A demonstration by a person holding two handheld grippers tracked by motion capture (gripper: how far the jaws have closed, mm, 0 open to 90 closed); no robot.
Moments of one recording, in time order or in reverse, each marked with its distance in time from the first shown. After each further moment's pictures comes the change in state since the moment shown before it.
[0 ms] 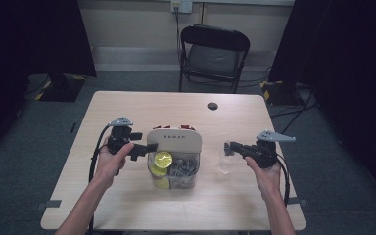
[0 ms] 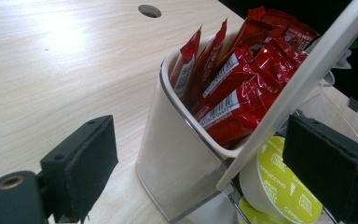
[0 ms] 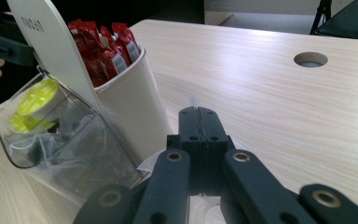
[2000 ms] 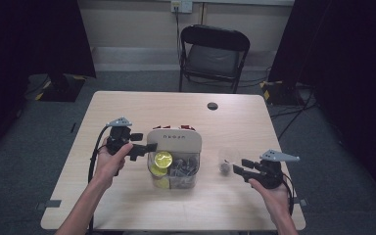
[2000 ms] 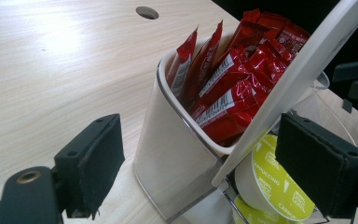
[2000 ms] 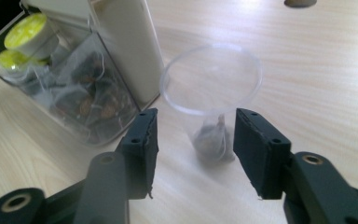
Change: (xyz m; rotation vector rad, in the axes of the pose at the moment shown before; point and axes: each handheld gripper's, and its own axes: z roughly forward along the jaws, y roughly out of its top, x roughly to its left) left arm 0.000 -0.001 -0.003 -0.008 -0.009 -0.007; right arm 0.015 -0.045 -0.027 0.106 -0.069 0.024
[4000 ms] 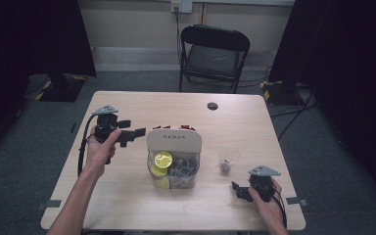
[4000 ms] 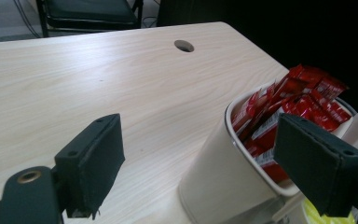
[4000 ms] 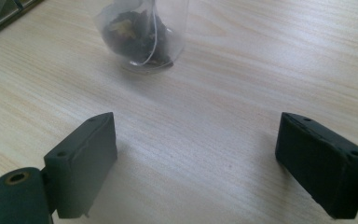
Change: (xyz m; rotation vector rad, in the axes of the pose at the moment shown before) left arm 0.031 0.021 -0.018 -0.094 0.072 -0.039; right arm -0.012 -0.065 0.040 0.171 -0.271 -0.067
